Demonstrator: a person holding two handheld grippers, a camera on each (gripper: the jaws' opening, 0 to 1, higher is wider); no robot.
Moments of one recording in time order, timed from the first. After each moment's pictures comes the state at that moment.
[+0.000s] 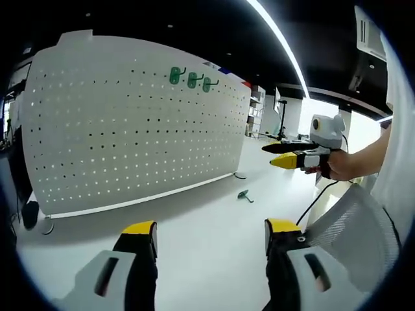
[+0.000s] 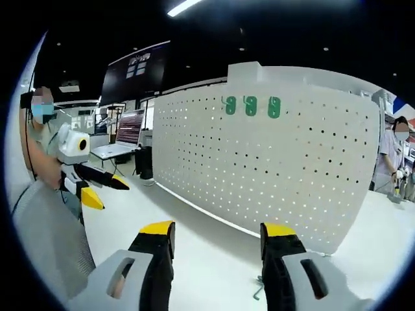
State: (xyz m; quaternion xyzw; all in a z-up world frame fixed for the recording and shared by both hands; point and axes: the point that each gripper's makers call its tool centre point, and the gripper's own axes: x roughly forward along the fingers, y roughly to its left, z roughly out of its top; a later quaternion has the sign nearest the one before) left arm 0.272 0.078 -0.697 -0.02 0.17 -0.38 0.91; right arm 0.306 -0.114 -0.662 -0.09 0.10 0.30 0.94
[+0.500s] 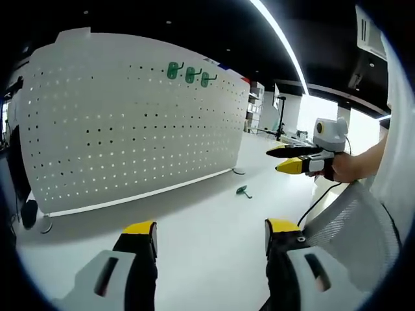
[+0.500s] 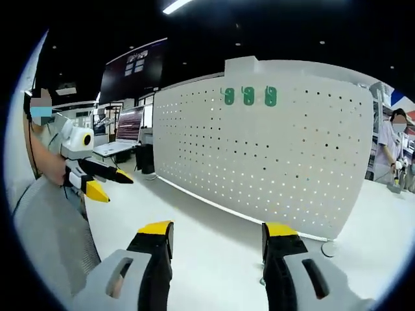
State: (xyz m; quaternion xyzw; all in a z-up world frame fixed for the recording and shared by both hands) left arm 0.269 0.075 -0.703 -0.01 0.18 -0.38 0.91; right arm 0.295 -0.120 -0.676 -0.07 0.12 0.30 0.95
